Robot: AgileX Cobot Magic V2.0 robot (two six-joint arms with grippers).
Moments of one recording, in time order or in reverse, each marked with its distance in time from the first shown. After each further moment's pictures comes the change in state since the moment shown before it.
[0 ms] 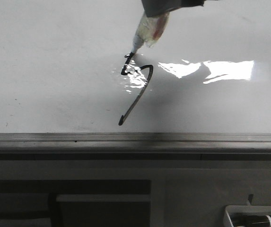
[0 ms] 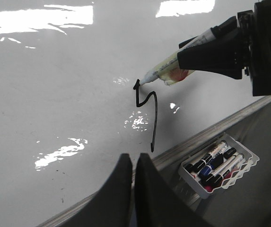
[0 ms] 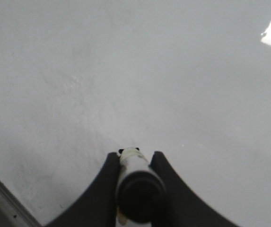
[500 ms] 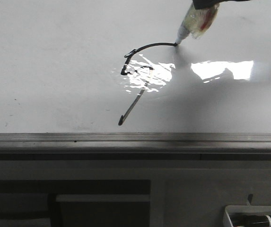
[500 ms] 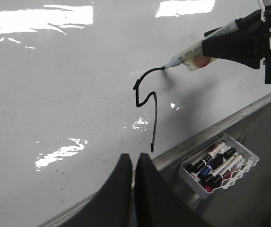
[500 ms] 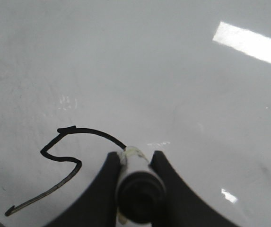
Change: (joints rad) left arm 0.000 0.000 0.000 0.000 0.000 0.000; right arm 0.004 -0.106 0.078 0.001 -0.138 -0.021
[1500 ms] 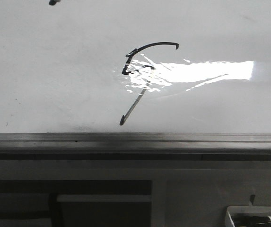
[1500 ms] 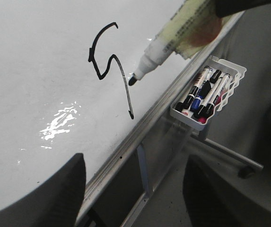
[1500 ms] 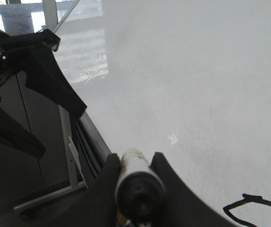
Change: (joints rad) left arm 0.000 0.256 -0.229 -0.017 0.284 0.335; right arm 0.071 -0.142 0.018 0.042 0.538 -0.075
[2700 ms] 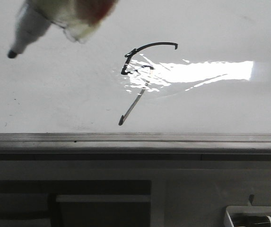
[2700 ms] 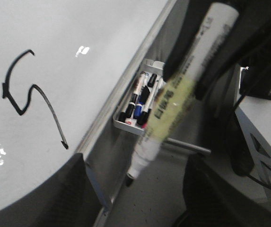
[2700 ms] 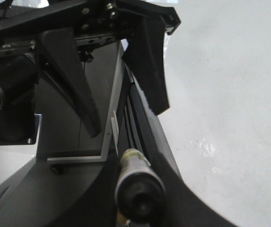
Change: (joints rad) left arm 0.000 0.140 -0.060 -0.318 0.143 0.370; right arm -0.116 -0.030 0.059 -0.448 0.354 0.211
